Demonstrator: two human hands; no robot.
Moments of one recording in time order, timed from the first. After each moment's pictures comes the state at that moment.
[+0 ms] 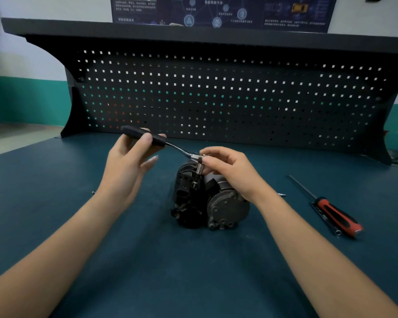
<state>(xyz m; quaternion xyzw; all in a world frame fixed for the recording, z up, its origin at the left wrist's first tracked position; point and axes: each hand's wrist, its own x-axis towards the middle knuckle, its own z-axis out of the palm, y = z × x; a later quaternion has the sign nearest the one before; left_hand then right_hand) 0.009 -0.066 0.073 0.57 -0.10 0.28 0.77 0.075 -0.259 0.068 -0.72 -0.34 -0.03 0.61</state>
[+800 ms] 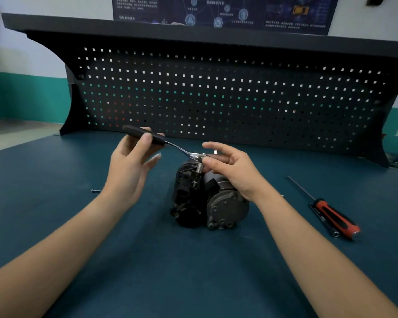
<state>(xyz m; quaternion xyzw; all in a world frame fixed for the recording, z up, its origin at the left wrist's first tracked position) 0.015 -0.071 0.069 0.52 -0.10 0.28 0.80 0.076 -0.262 0.069 -0.69 -0.35 0.00 0.64</state>
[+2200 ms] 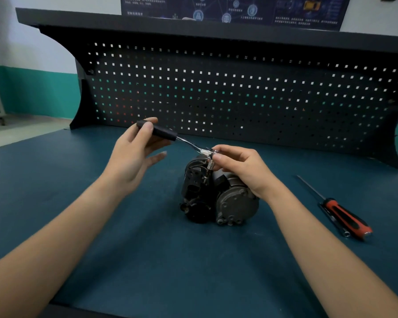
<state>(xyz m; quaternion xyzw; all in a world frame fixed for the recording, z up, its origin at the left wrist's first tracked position) 0.012 -0.051 0.077 0.60 -0.08 0.25 0.76 0.072 -0.260 0.071 -0.71 -0.34 -0.01 0.62</state>
